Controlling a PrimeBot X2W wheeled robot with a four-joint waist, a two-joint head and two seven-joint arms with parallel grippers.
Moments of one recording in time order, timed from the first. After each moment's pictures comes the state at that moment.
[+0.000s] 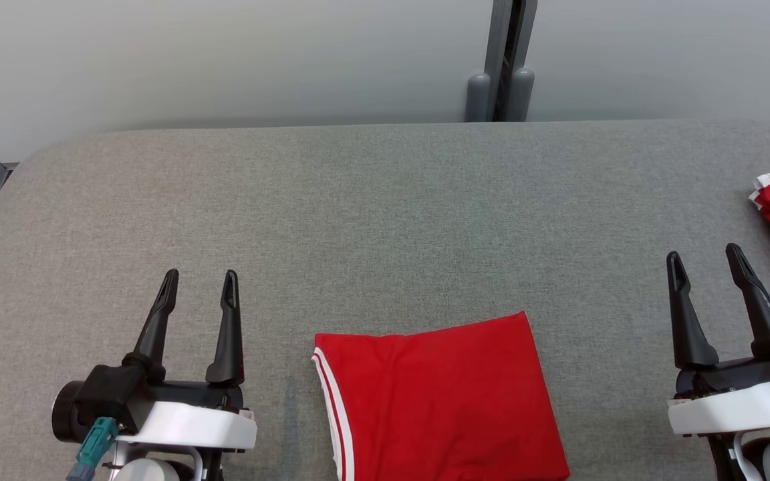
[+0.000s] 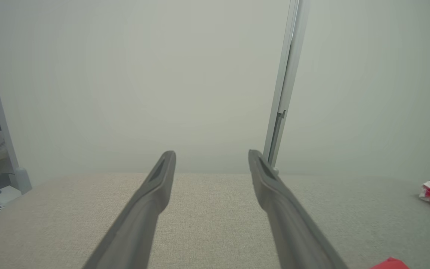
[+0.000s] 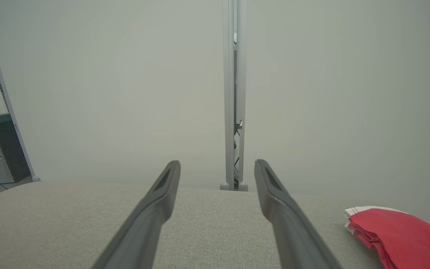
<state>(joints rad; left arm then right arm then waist) -0.06 0.05 -0.10 0.06 -0.22 0.01 -0.26 -0.08 -0.14 0.00 0.04 0.20 0.13 -0.26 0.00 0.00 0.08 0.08</state>
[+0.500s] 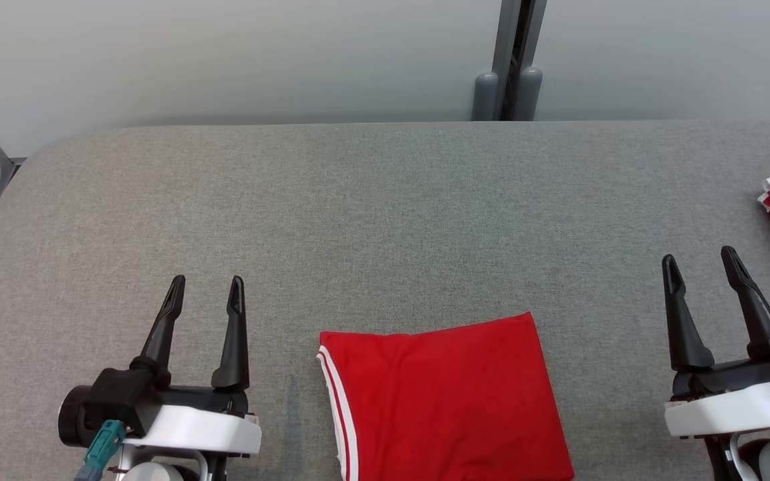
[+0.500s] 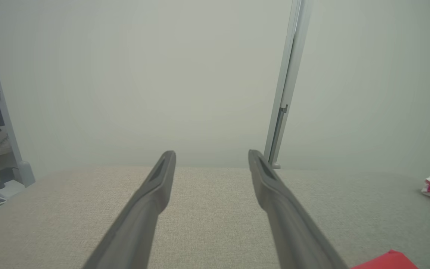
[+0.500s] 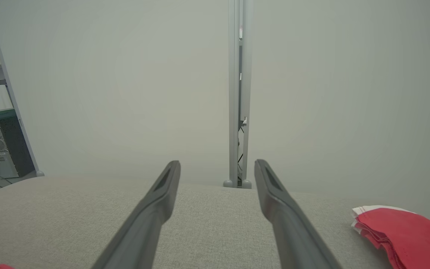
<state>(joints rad) -0.05 0.05 -0.11 0.07 -0.22 0.02 -0.26 -0.08 -0.14 0.01 0.05 0.19 0.13 -0.26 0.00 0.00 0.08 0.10</state>
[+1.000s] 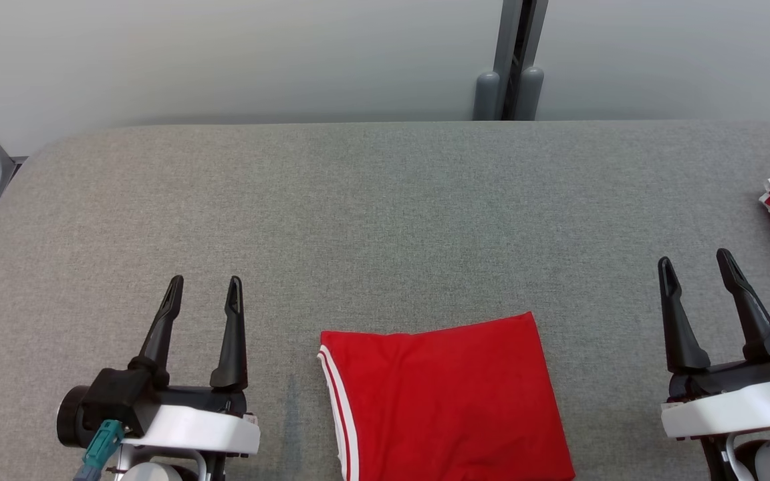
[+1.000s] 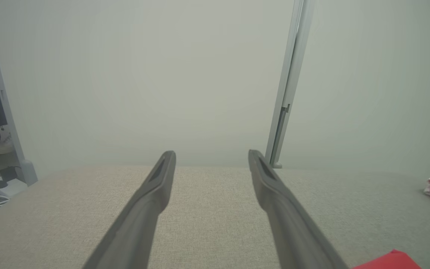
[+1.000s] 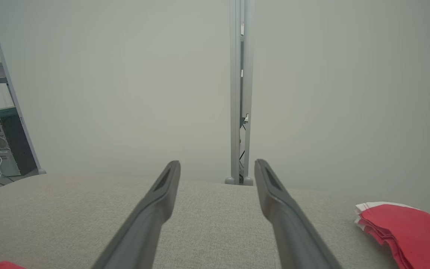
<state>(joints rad) -0.05 0.05 -0.11 0.07 -0.22 0.02 -0.26 -0.08 -0.13 0.01 0.06 0.19 0.13 -0.26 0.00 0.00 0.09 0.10</state>
